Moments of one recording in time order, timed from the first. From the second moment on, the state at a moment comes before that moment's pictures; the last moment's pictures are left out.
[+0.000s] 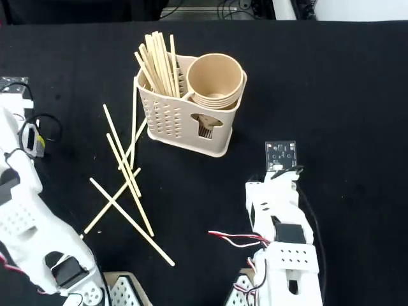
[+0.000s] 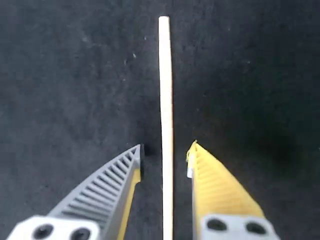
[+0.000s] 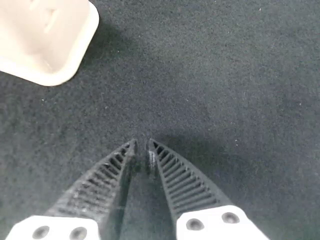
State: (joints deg) left arm -40.3 30.5 -10.2 64.7 -34.2; right arm 3.3 -72.8 97.0 31.5 7.0
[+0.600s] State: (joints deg) left arm -40.4 31.3 -20.0 82.3 -25.6; right arm 3.3 -72.8 97.0 31.5 7.0
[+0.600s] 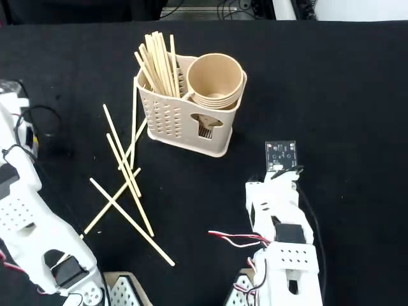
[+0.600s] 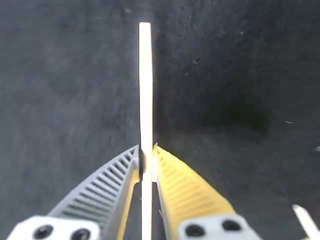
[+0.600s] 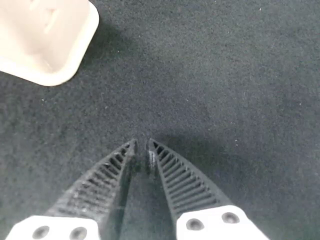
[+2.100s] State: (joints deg) left arm 3.5 -40.5 42.9 0.2 19.3; right arm 3.3 -72.8 97.0 31.5 7.0
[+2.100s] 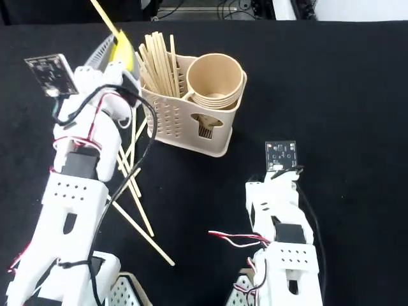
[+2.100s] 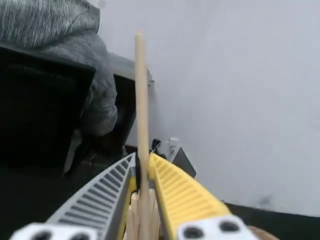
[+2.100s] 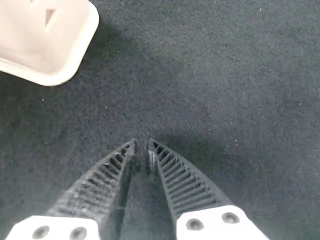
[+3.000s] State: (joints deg) left arm -22.2 -45.7 30.1 81.0 23.4; right arm 3.3 -72.8 97.0 31.5 7.0
